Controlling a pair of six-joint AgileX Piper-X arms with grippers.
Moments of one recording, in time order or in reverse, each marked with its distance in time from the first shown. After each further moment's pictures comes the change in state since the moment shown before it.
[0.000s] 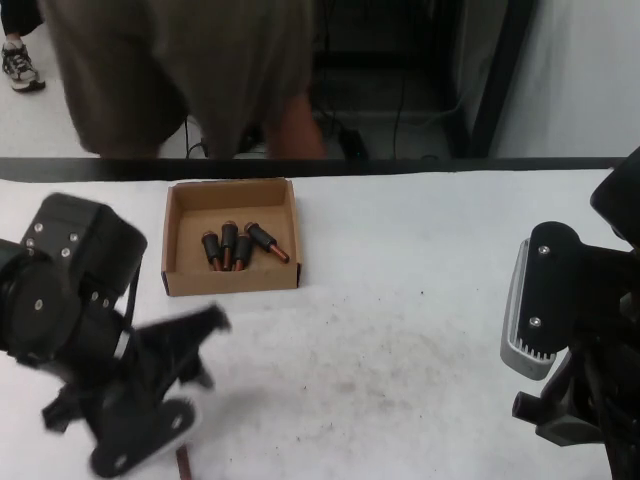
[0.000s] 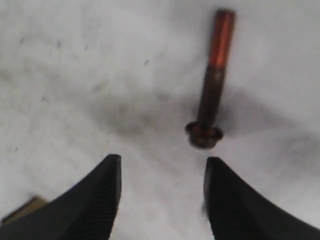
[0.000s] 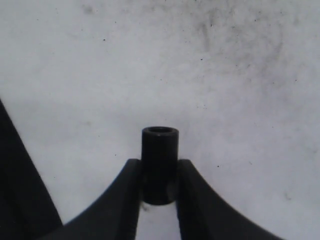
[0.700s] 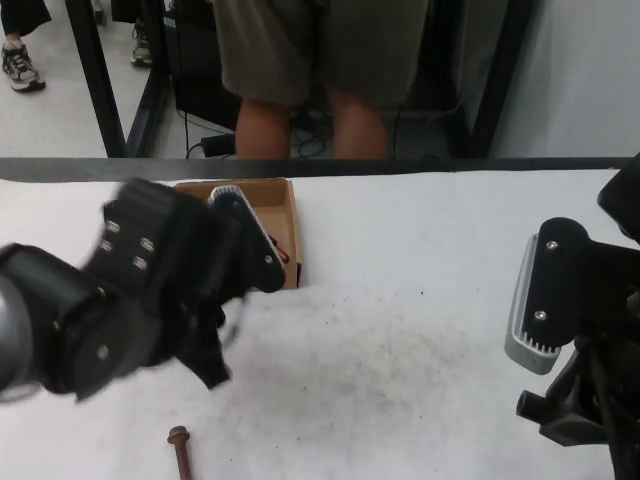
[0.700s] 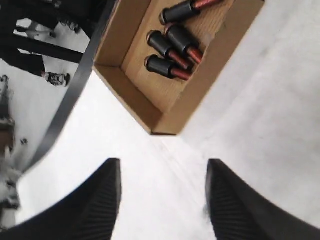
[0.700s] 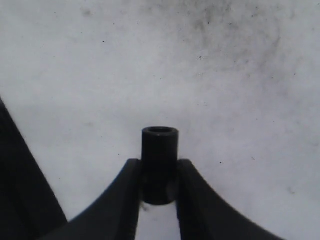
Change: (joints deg) left arm -17.0 -2.8 0.0 -11.7 -44.5 -103.9; right arm 0.0 -1.2 0.0 0.5 0.0 2.3
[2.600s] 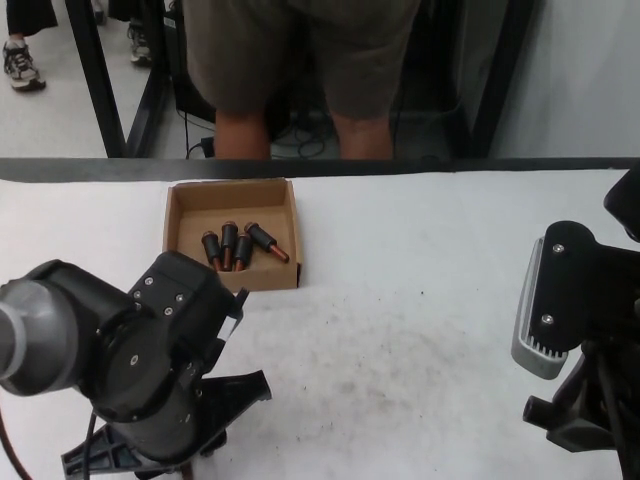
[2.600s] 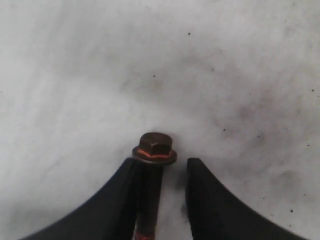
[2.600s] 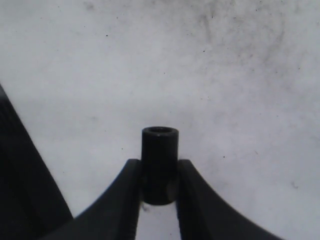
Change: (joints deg) left arm 3.8 8.0 -0.2 19.0 28.1 -83.8; right arm 0.0 -0.1 0.0 1.3 0.0 0.0
